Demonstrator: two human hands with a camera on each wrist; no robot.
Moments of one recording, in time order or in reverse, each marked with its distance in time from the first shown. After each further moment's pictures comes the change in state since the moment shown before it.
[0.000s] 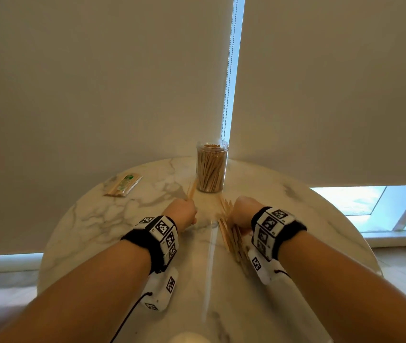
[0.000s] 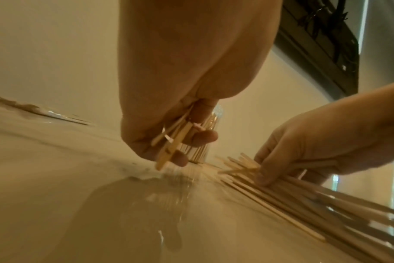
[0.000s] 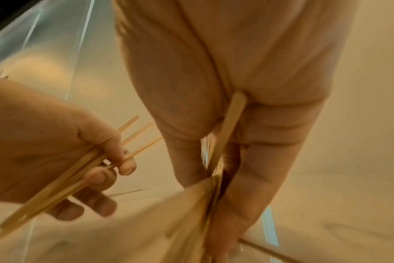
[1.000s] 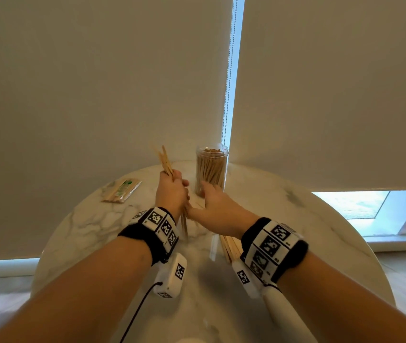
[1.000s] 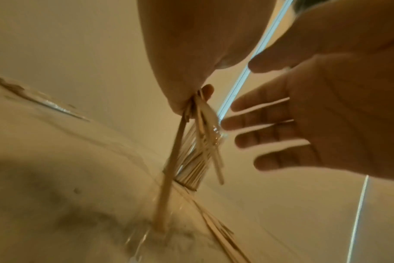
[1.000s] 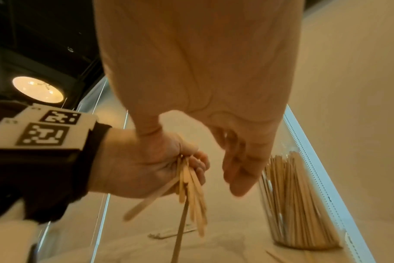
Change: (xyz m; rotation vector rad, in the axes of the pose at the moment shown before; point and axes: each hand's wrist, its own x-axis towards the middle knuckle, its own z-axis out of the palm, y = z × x) left_hand 0.016 0.034 -0.013 -0.599 0.365 0.247; right_hand -0.015 -0.043 0.002 0.262 0.167 -0.473
